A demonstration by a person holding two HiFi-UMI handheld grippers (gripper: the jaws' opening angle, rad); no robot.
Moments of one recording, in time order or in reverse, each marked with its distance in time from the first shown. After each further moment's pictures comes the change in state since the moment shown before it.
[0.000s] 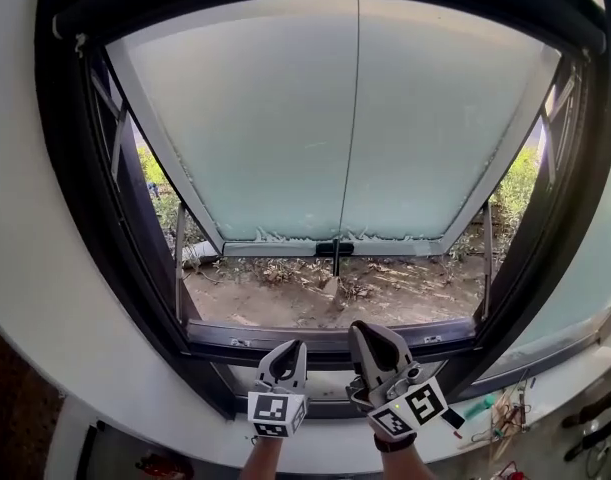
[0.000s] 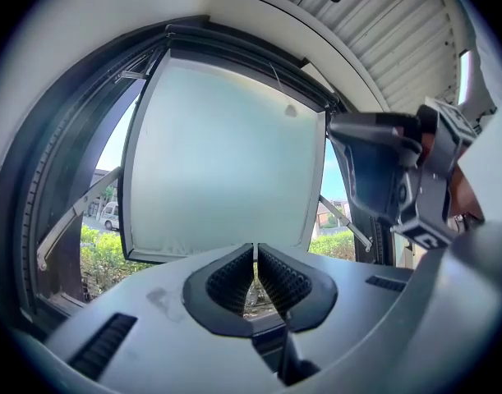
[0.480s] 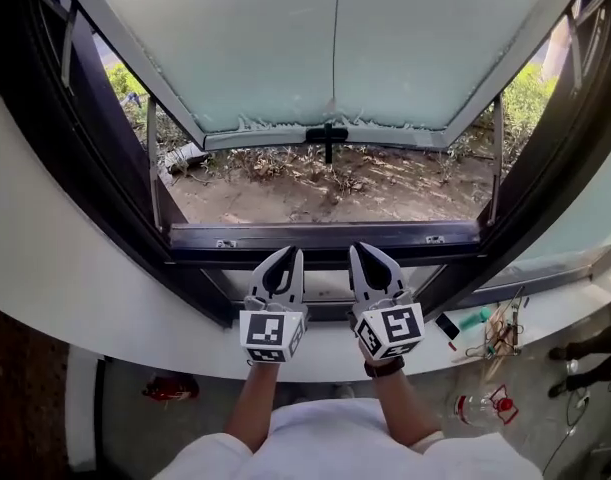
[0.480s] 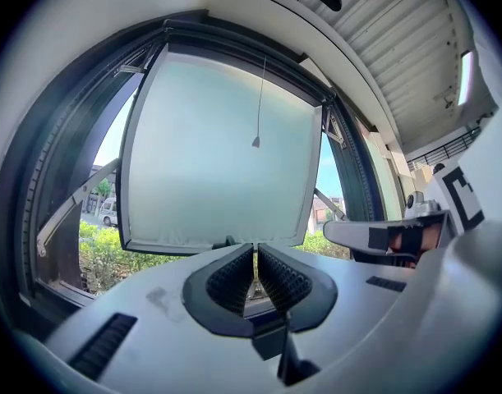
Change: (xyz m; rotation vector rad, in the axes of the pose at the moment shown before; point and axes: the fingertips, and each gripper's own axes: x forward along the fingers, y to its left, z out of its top) left arm 0.002 -0.012 -0.014 0.006 0.019 -0.013; right arm -0.052 -0.055 -0.126 -0.109 0.372 -0.293
